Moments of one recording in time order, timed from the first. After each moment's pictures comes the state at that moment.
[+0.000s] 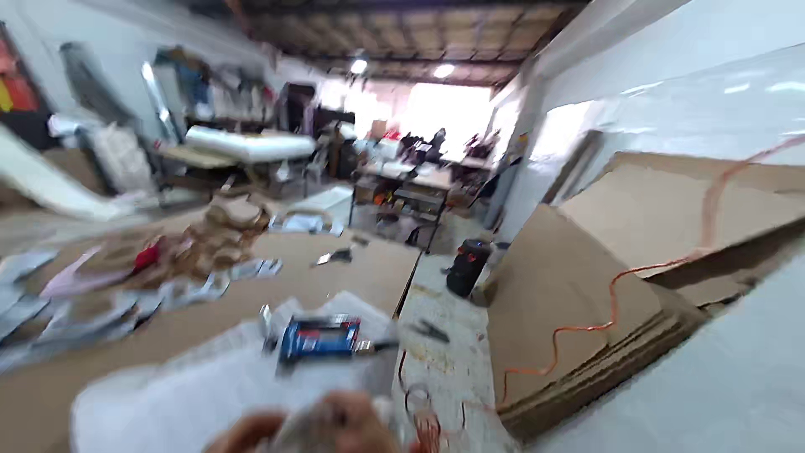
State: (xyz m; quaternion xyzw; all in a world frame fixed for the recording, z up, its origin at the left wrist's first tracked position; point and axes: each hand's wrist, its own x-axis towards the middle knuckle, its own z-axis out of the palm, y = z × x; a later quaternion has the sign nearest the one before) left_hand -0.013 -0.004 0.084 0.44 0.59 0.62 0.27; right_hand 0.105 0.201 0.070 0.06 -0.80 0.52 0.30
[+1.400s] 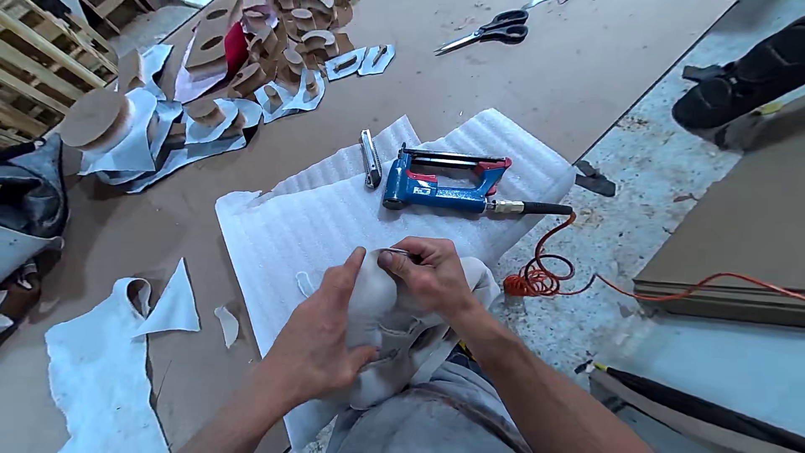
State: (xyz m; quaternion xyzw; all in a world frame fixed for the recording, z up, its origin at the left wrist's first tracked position) left_hand -0.009 -0.005 0.055 0.38 0.88 0.26 0.14; right_hand 0.022 0.207 -0.005 -0.04 -0.73 0.67 0.14
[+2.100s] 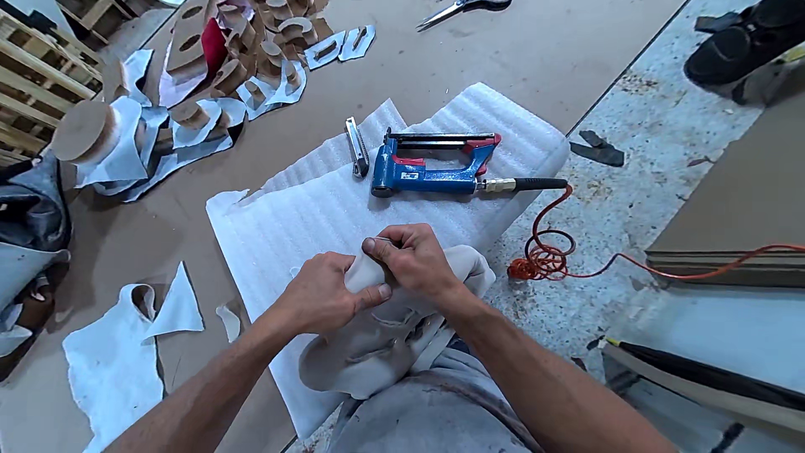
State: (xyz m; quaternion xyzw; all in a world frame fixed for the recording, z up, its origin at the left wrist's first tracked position) left_hand -0.052 0.037 0.070 0.26 0.87 0.21 0.37; right_hand 0.021 0.205 0.001 -0.12 -0.73 0.67 0.04
